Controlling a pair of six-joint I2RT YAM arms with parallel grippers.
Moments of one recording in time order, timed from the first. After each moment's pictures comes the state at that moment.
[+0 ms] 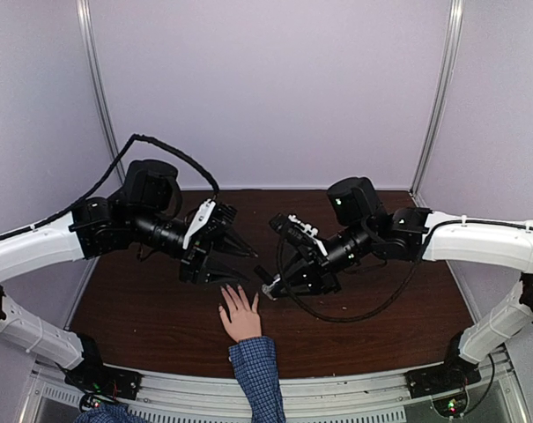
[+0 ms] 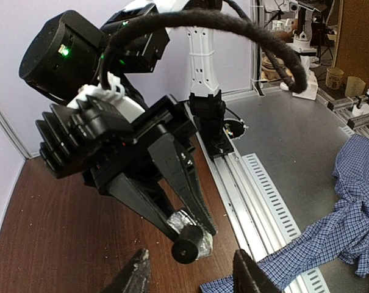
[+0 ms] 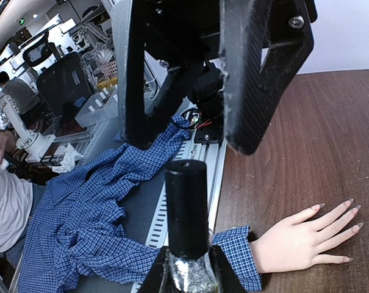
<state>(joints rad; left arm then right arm) -0.94 1.24 1.12 -0.33 0.77 0.48 0.95 1.45 1.13 -0.23 -0.92 -0.08</state>
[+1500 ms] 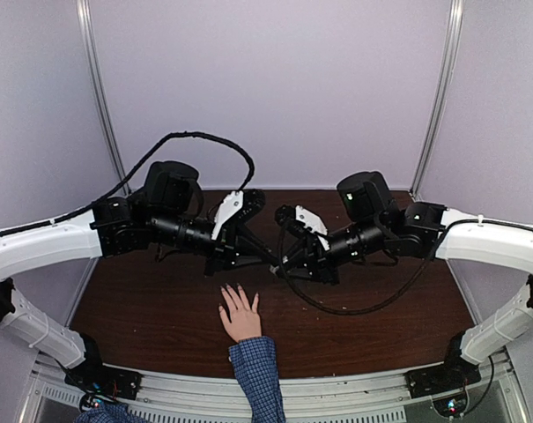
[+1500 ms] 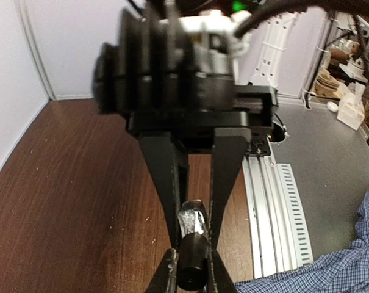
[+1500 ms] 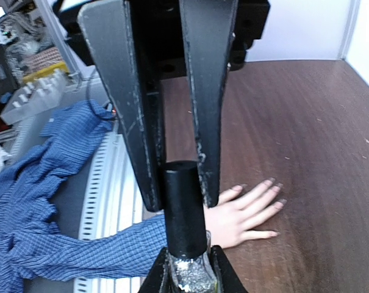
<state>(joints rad) -0.98 1.34 1.16 -0.27 0.54 0.23 0.96 1.38 1.14 -0.32 -0.56 -0.17</state>
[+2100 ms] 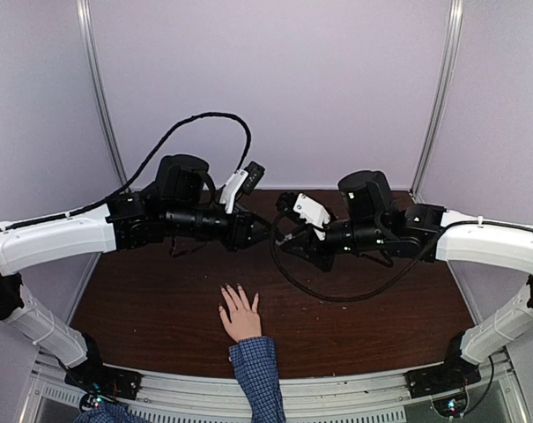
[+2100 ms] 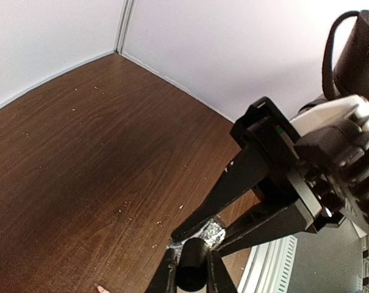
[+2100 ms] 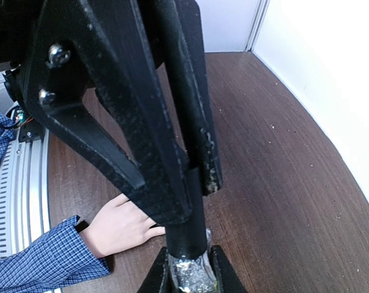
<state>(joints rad) -0.96 1.43 1.22 -0.18 0.29 -0.28 0.96 1.37 1.13 -0.25 -0.15 -0.22</state>
